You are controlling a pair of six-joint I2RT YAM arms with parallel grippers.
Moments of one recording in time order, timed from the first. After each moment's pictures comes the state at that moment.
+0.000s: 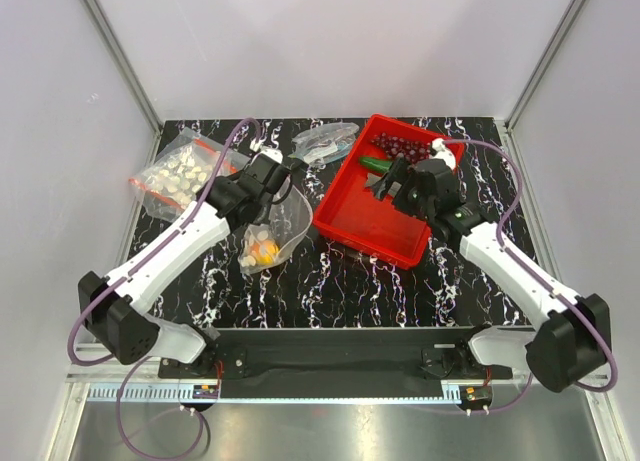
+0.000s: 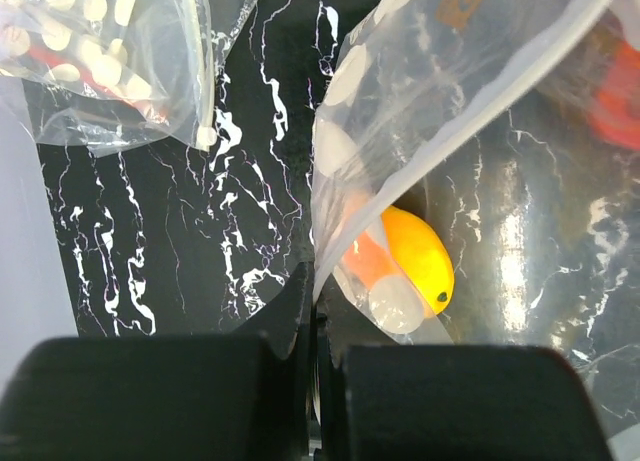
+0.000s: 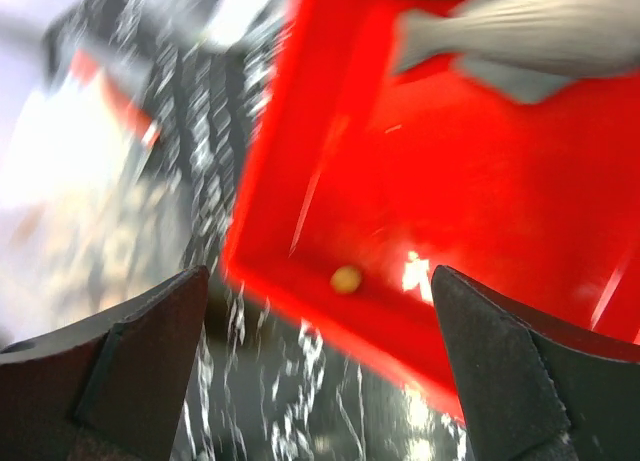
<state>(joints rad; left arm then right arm) -0.65 1.39 1.35 -0.99 -0.52 -0.30 0.48 1.23 1.00 -0.30 0.12 0.73</state>
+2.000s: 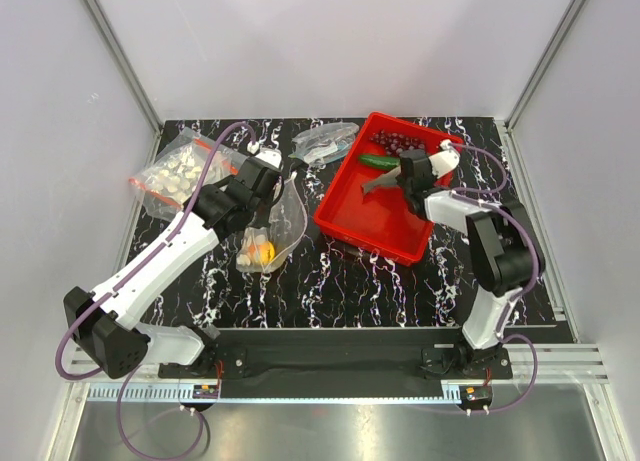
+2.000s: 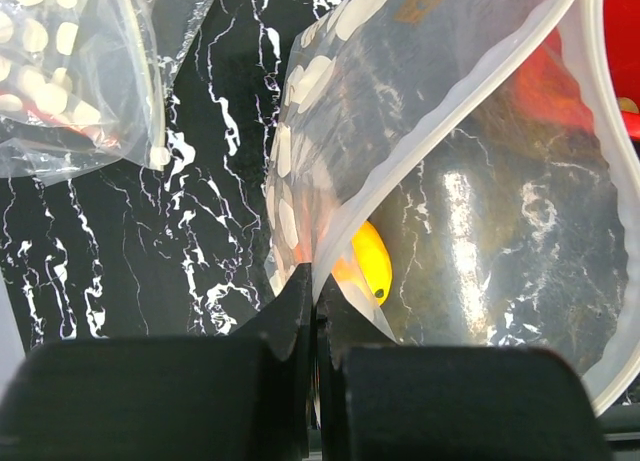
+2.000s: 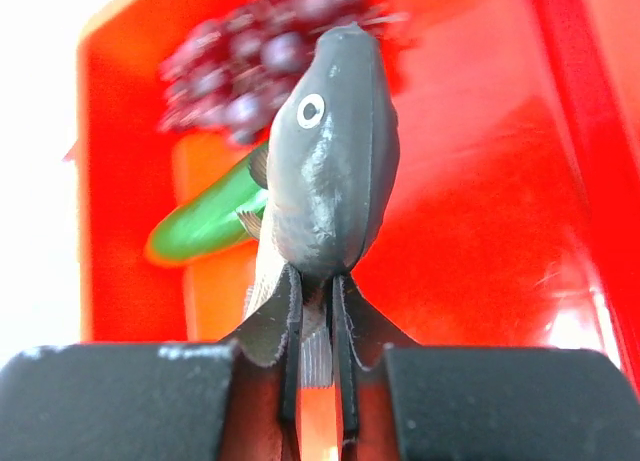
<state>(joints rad) -0.65 1.30 1.30 -0.92 -0.40 -0.27 0.31 1.85 1.08 0.19 0.54 0.94</state>
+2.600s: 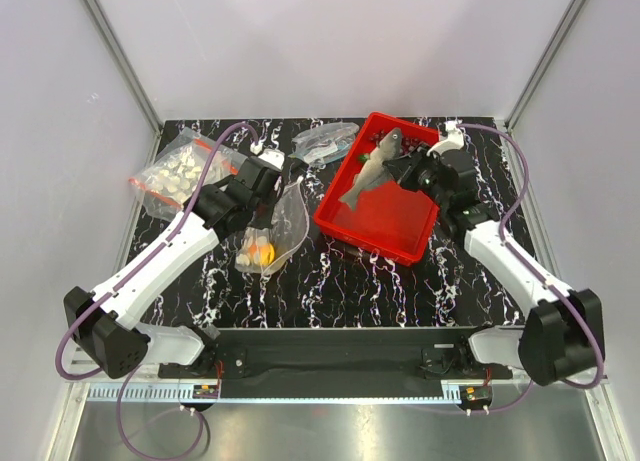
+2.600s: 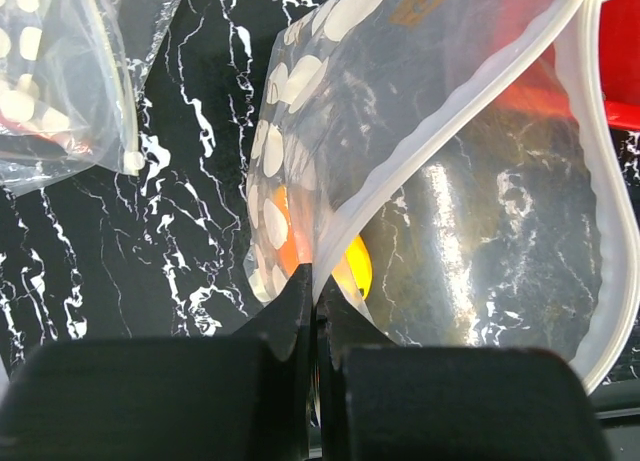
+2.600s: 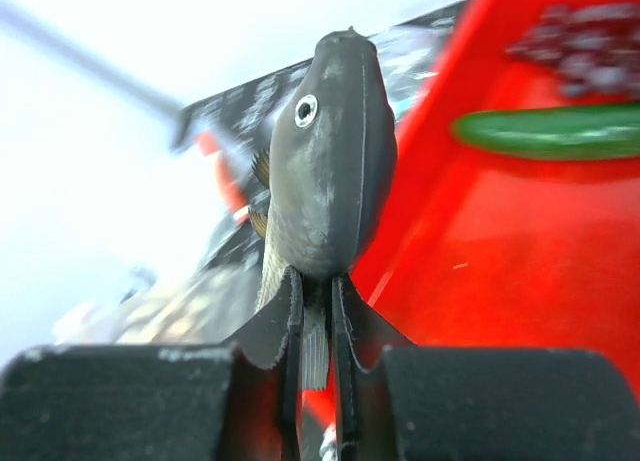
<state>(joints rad) -0.65 1.30 1.30 -0.92 -0.34 -0.26 0.31 1.31 0.92 0.18 -0.07 0.64</state>
